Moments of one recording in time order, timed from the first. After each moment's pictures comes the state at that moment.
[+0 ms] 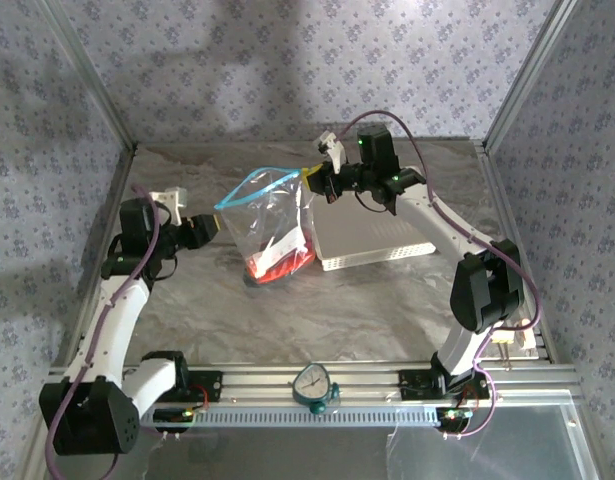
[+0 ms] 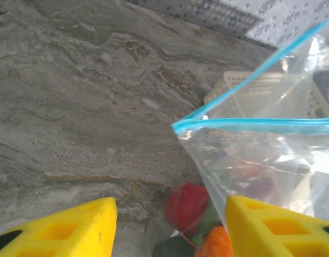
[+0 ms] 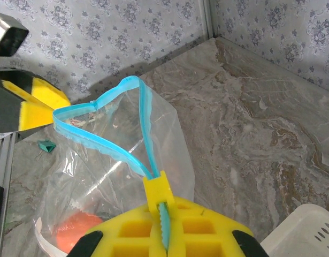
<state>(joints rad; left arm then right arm) 0.01 1.00 0.78 -0.37 0.47 -0.31 0.44 1.72 1.48 -0.25 -0.72 -0.09</state>
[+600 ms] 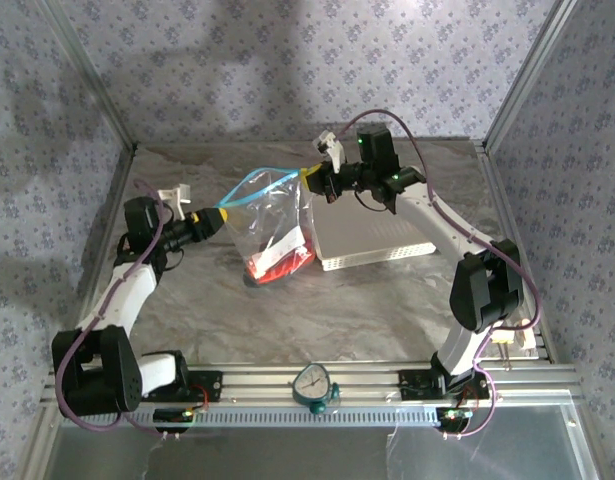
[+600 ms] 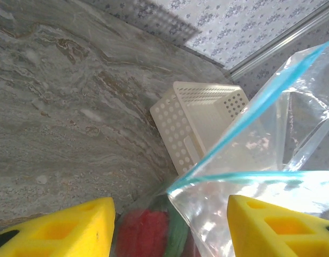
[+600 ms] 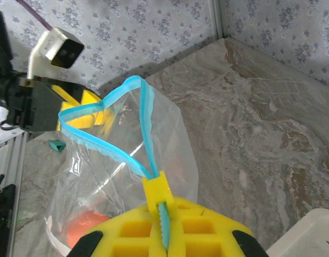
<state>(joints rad) 0.06 1.20 0.69 0.04 0.79 -0.46 0.44 1.72 1.50 -0.27 -0.76 -0.08</state>
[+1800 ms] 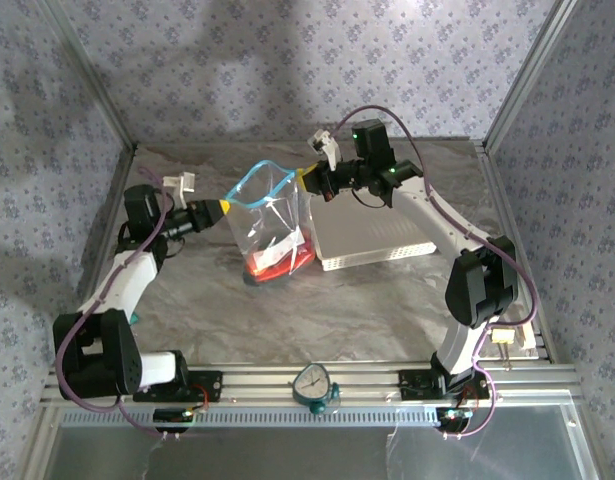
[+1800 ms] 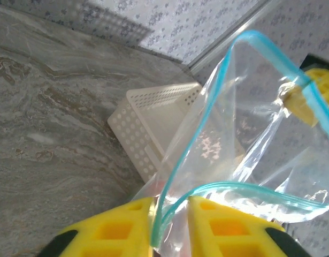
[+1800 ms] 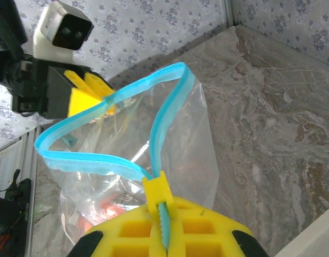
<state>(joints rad) 0.05 1.27 0.78 0.08 0.94 -0.46 0.46 1.76 1.59 -0.37 -0.77 -0.09</state>
